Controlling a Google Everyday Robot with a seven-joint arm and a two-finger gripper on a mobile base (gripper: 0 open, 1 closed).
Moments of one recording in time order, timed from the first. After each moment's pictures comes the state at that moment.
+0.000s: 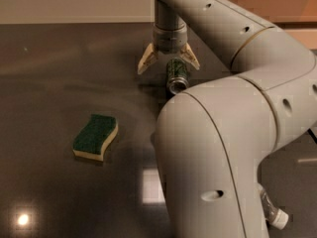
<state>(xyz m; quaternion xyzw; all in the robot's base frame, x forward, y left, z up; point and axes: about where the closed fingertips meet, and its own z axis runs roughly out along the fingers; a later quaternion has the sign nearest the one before) 0.686 -0.043 0.840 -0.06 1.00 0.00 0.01</state>
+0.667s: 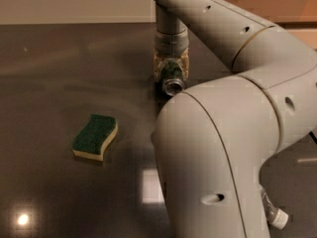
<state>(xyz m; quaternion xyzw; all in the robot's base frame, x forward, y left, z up) 0.680 -0.049 0.833 -0.02 1.00 -0.01 0.01</state>
